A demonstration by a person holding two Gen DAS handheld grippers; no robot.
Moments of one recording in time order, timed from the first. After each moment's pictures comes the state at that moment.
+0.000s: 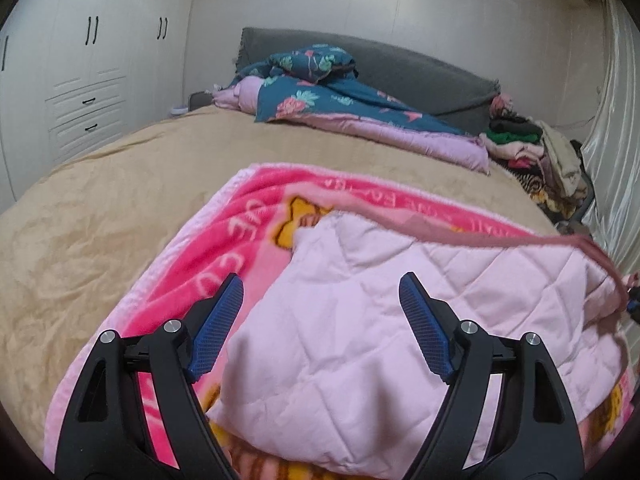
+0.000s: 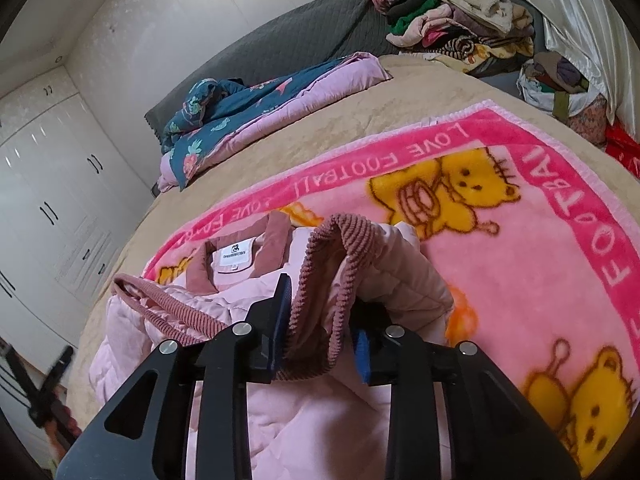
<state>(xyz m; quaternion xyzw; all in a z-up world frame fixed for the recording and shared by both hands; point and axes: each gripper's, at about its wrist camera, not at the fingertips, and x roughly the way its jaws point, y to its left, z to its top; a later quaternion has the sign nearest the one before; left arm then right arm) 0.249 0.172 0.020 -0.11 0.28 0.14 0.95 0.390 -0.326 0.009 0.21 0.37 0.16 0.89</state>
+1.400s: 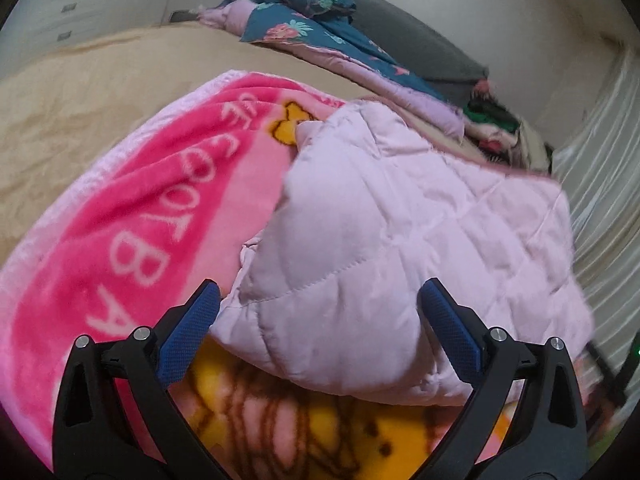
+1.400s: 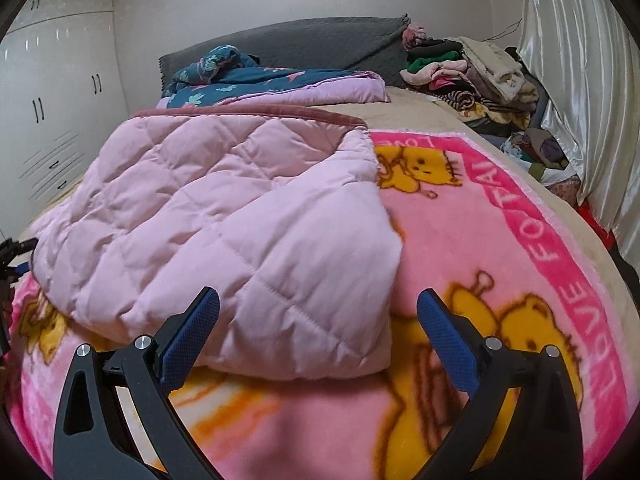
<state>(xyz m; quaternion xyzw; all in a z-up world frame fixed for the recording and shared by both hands) 0.223 0.213 -0.060 -0.21 0.35 0.04 0.91 0.267 -0.327 -0.055 0.01 0.32 0.12 0.94</state>
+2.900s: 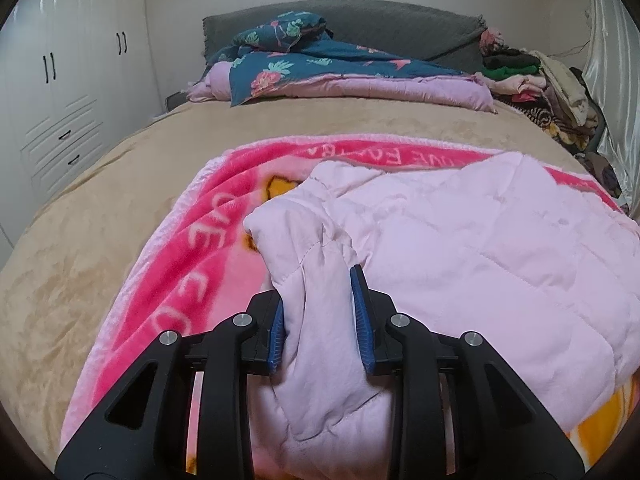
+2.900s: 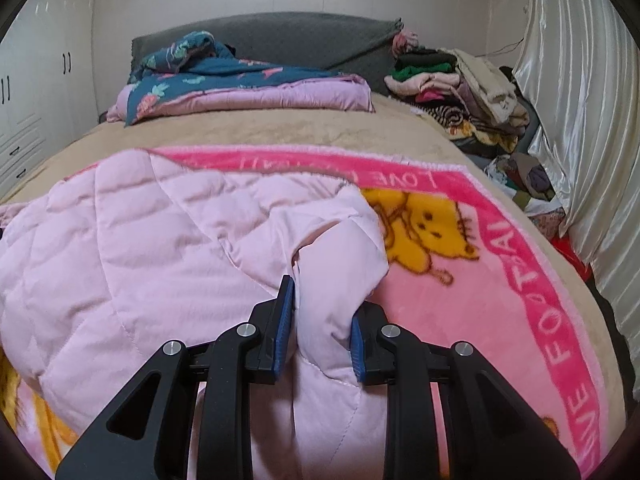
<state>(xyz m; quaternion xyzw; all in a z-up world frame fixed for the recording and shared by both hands) 0.344 0.157 -0.028 -0.01 0.34 0.13 0.93 0.412 -0.272 -0.054 -0.05 0.33 0.06 0.94</state>
